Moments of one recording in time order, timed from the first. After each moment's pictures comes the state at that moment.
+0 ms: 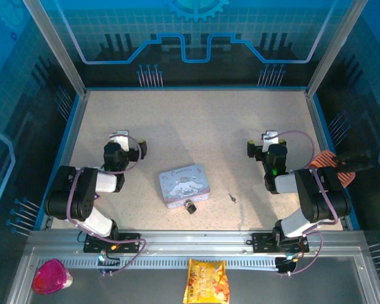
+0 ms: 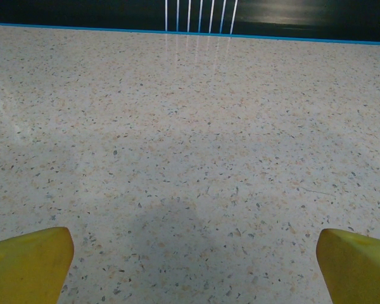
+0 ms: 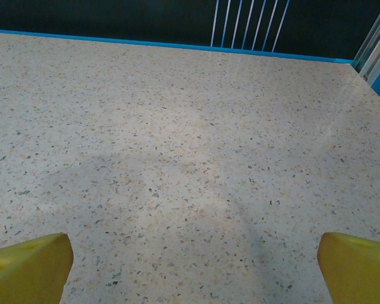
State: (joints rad) left arm -0.01 1.57 0.37 0.84 0.00 -0.09; right arm 0.10 1.55 0.36 0.85 0.18 -0.05
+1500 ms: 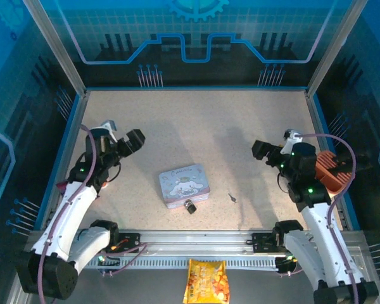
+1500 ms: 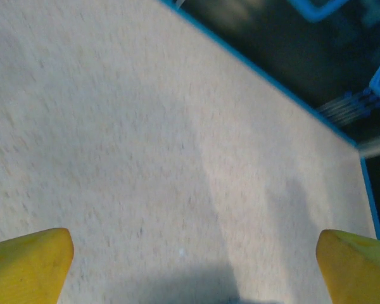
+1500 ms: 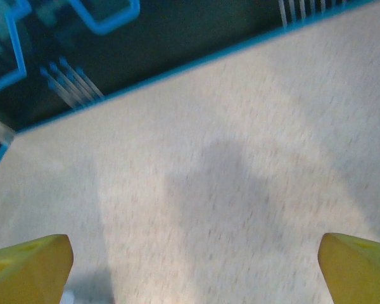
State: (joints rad) left arm -0.12 0.92 0.77 -0.43 0.15 -0.69; right arm 0.12 0.70 0.67 -0.43 -0.12 0.43
